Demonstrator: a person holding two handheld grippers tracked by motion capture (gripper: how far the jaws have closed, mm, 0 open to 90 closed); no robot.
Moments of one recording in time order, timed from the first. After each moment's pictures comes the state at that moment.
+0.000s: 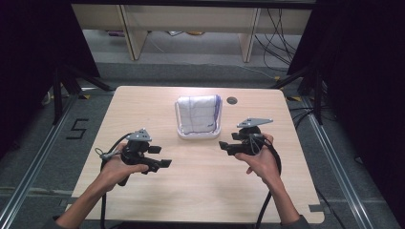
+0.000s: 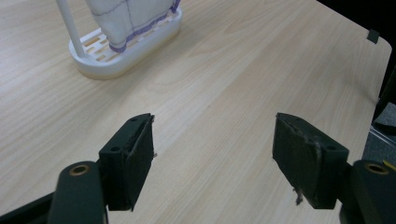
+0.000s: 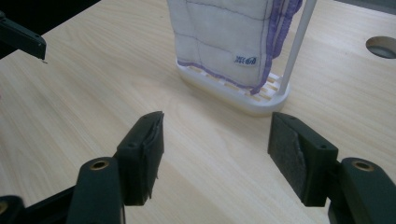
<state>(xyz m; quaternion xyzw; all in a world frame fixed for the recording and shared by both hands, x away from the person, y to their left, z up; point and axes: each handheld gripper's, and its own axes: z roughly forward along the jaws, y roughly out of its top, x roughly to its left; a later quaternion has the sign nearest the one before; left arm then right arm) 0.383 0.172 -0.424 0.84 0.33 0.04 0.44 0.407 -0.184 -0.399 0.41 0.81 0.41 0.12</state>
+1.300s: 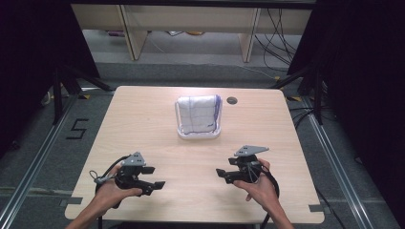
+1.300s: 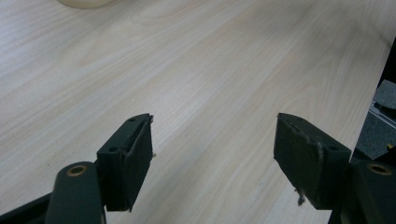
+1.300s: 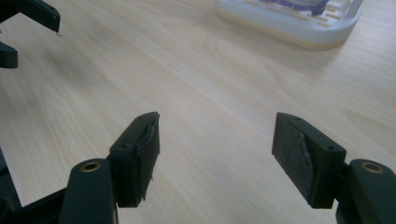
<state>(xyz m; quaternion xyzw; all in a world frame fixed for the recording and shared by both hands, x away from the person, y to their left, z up) 0.337 0.188 -0.470 0.84 0.34 0.04 0.42 0.358 -0.184 -0.457 0.39 0.83 0.40 0.08</state>
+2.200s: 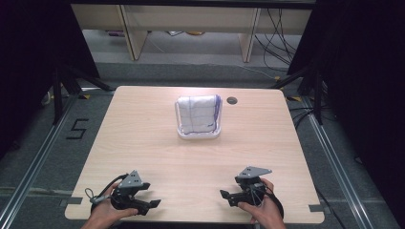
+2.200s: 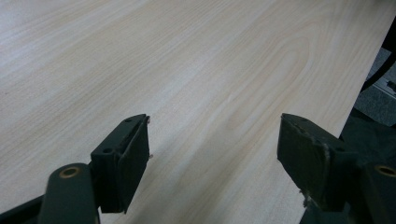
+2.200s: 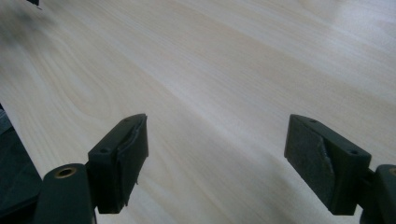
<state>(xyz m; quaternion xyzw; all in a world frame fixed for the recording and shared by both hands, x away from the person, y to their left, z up) 0.300 0.196 -0.501 0.85 0.33 0.05 0.40 0.313 -0.195 -0.492 0.41 0.83 0.38 0.08</state>
